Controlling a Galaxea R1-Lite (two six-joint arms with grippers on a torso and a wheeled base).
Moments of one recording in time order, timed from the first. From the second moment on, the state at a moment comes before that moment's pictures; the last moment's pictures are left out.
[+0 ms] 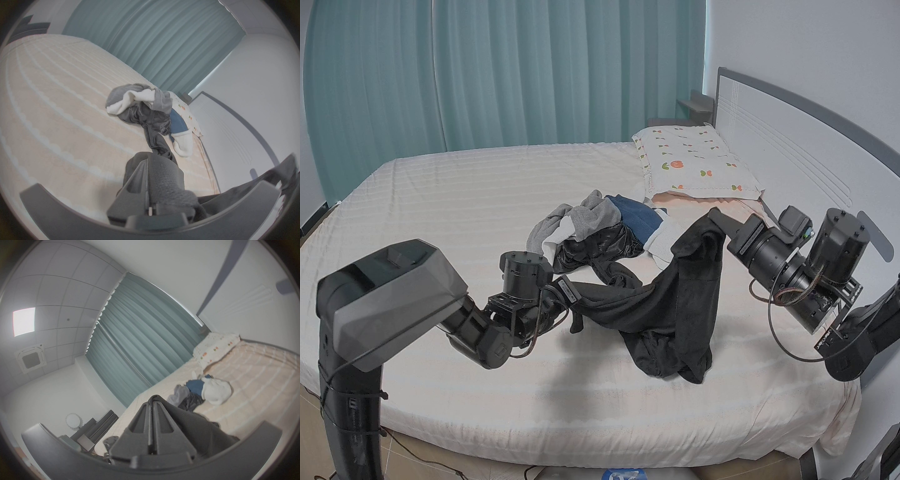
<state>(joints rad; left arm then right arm) -0.46 2.27 -1.05 -0.83 0.13 -0.84 0.51 1.83 -0.64 -1.30 -0.06 0.71</state>
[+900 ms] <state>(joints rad) -0.51 2.04 -0.58 -1.09 0.06 -0.99 0.43 2.12 -0.57 -1.52 -0.14 0.77</state>
